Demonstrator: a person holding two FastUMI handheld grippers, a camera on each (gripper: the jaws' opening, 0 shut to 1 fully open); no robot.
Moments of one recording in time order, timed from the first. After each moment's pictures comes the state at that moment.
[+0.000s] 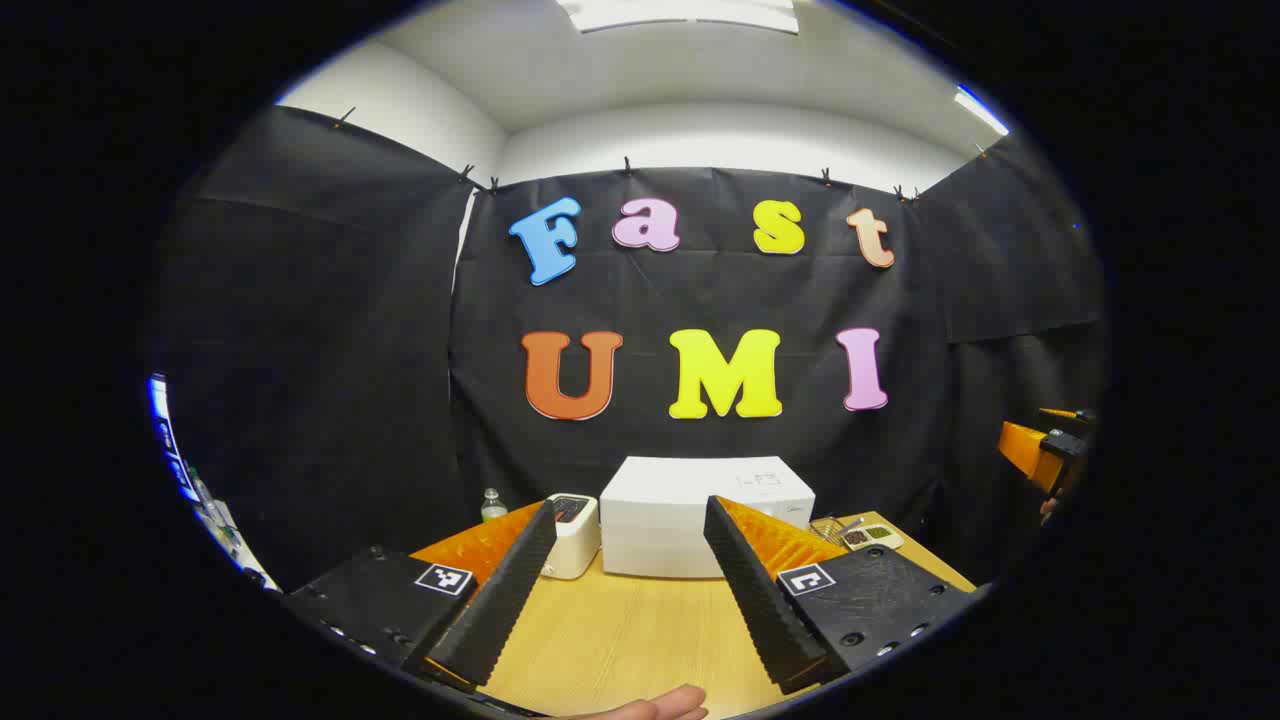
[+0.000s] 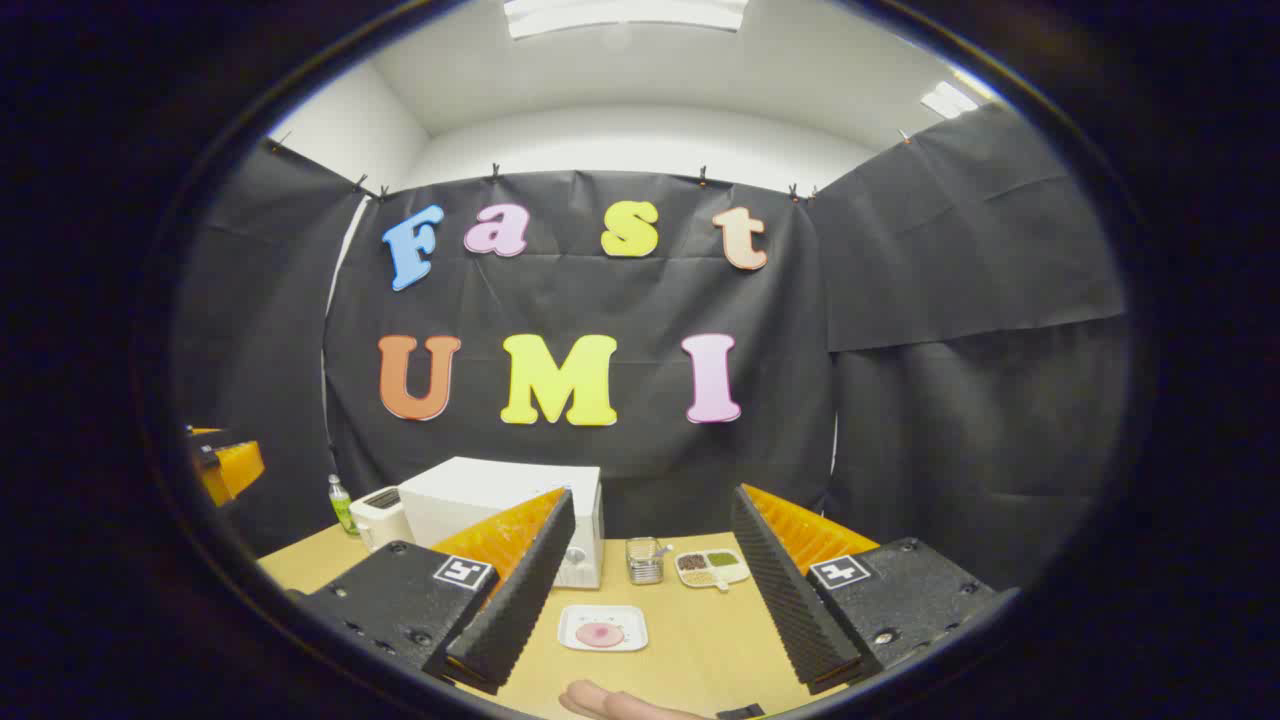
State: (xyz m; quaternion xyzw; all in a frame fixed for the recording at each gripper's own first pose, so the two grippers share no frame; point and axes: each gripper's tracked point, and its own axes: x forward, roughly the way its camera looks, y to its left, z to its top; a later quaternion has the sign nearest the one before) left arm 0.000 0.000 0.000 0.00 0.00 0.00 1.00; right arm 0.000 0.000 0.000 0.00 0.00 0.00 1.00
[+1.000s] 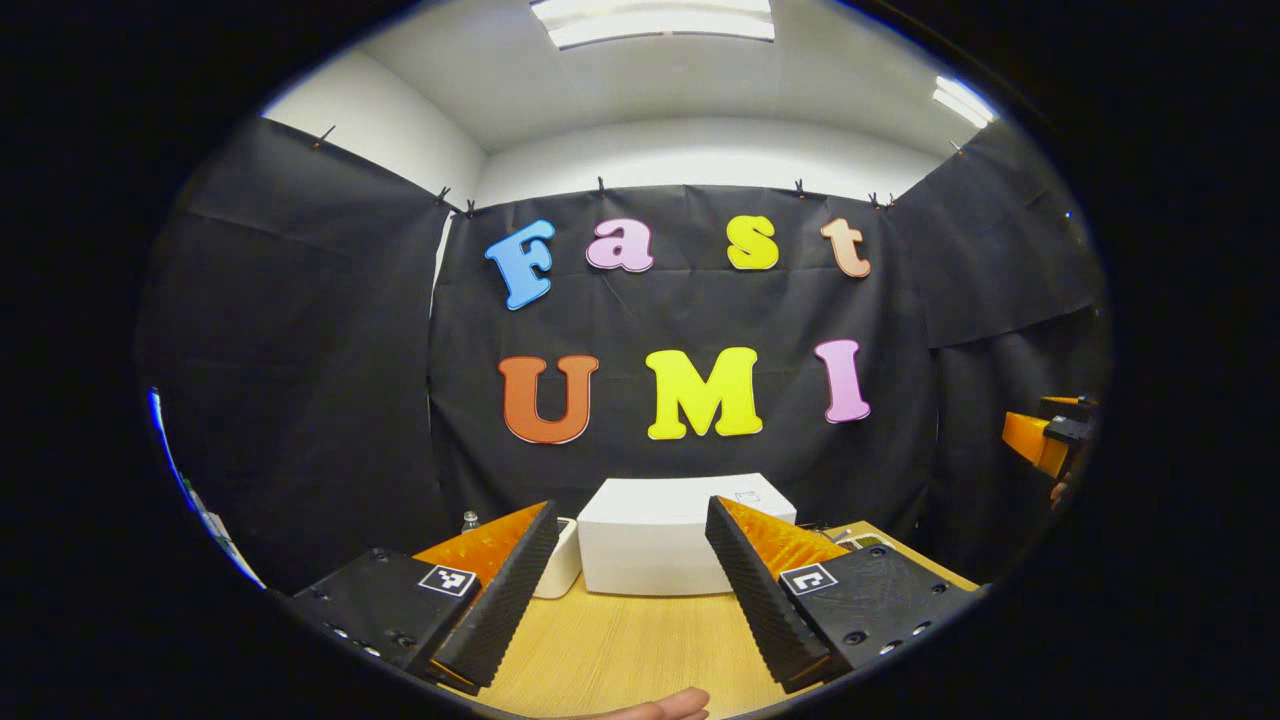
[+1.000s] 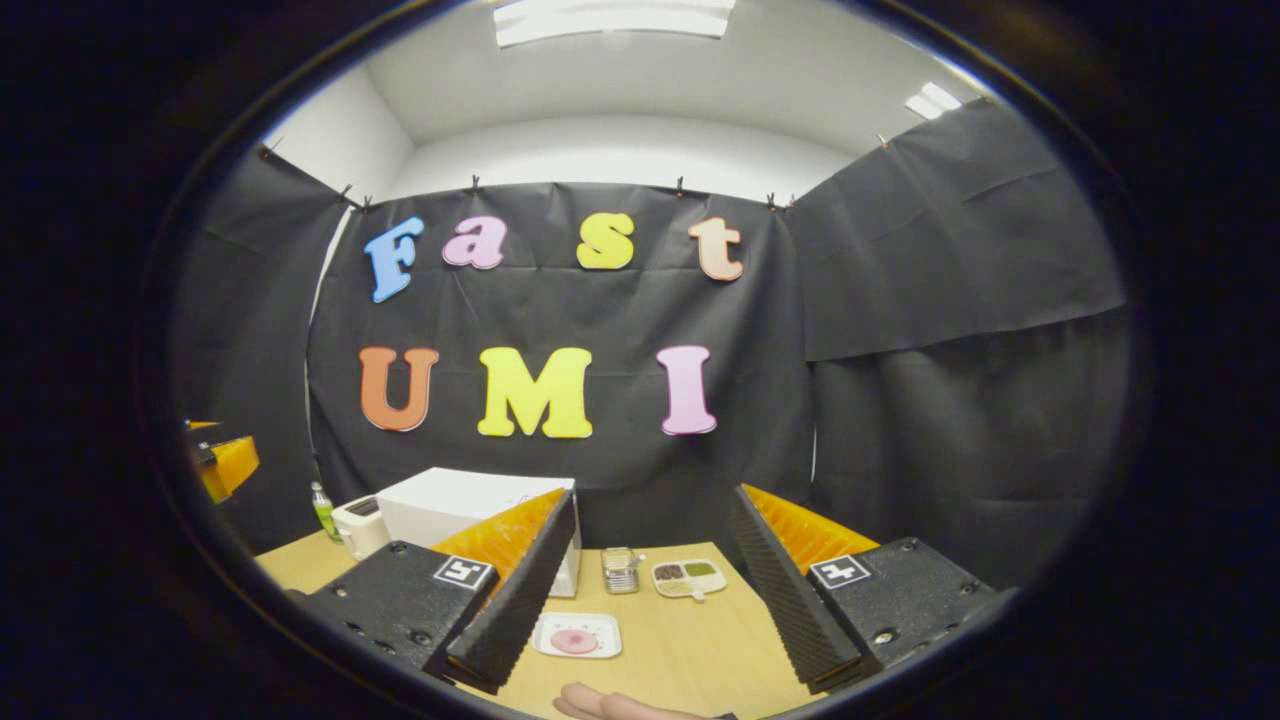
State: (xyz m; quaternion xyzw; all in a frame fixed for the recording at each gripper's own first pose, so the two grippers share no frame) left arm 0.019 -0.040 -0.001 0.02 -0.04 -0.02 1.00; right arm 0.007 -0.041 0.004 0.00 -0.02 -0.02 1.00
